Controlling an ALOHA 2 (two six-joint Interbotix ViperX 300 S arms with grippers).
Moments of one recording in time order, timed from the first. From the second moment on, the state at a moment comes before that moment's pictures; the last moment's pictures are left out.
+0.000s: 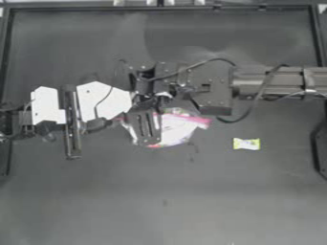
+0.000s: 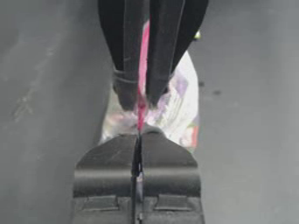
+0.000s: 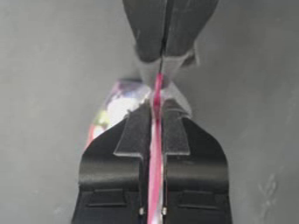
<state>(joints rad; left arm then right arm) 0.21 -0.24 1.15 -0.02 -0.66 0.05 -0.17 0.38 -0.25 -0.03 1.12 -0.29</state>
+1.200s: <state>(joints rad) 0.21 -0.24 1.15 -0.02 -0.66 0.06 -0.18 0.23 -0.01 -0.07 1.06 -0.19</state>
